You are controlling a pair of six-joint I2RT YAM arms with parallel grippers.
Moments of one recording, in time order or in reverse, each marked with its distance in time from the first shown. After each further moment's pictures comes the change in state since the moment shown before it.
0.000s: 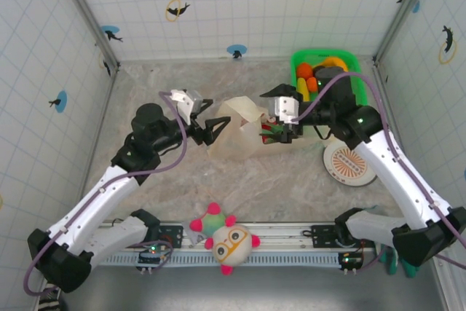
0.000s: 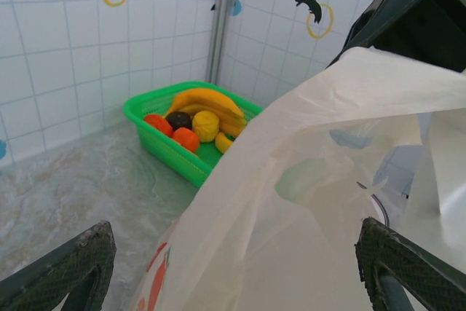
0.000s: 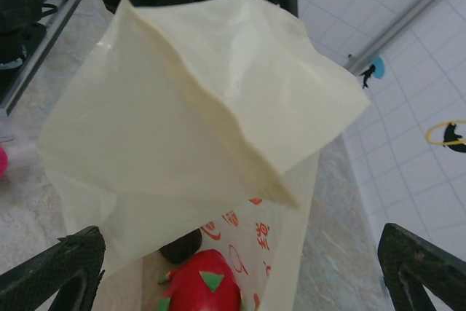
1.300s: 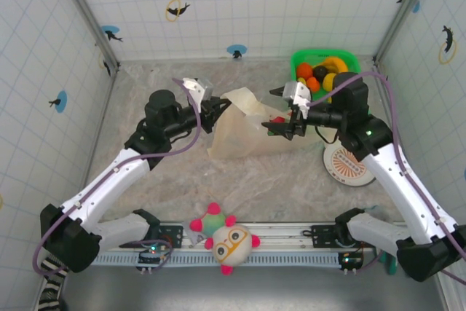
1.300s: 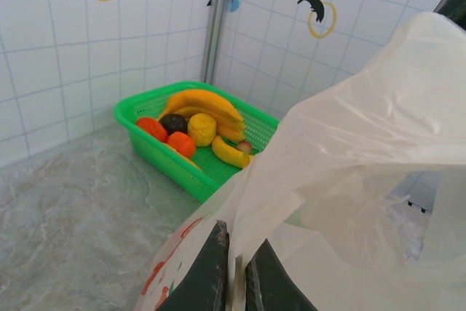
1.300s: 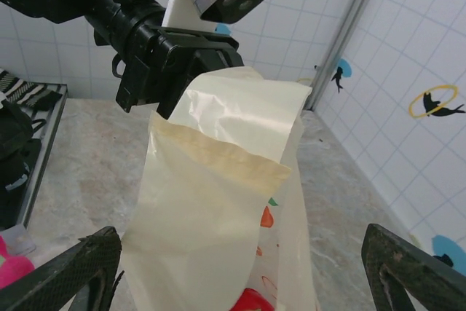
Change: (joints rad) left arm 0.000 0.171 0.085 0.075 0.026 -0.011; right arm -0.068 -0.117 -0.124 0.235 -0.046 0.474
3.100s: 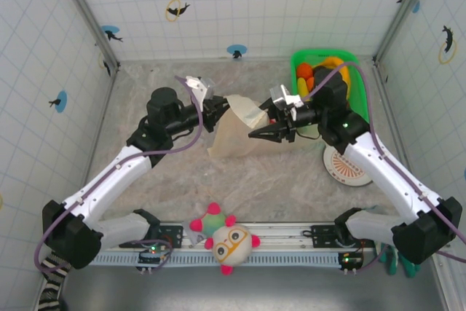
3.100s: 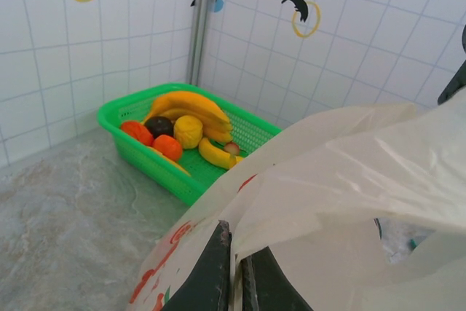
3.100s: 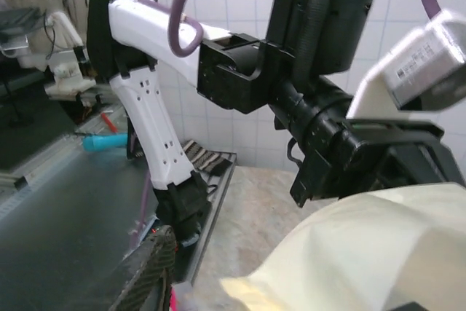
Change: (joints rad) left arm 0.000 0.032 0.021 0.013 0.047 0.002; right arm 0.089 0.124 -0.030 0.301 -0.447 0.294
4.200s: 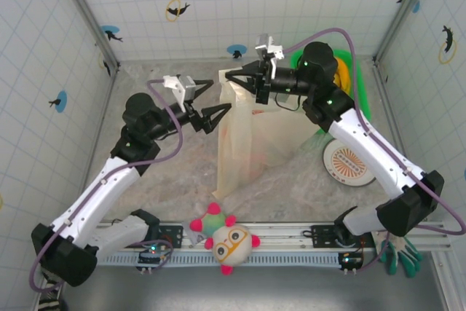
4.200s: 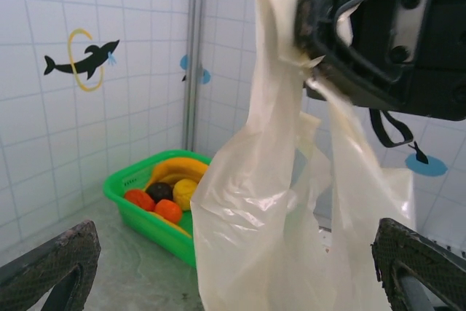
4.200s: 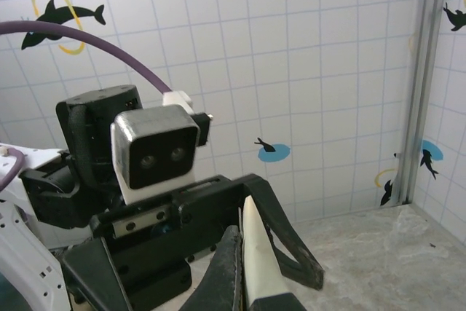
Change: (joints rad) left arm 0.065 -0.124 -0.026 0.113 0.081 -0.032; right arm 0.068 0.217 0.308 0.162 0.397 0.333
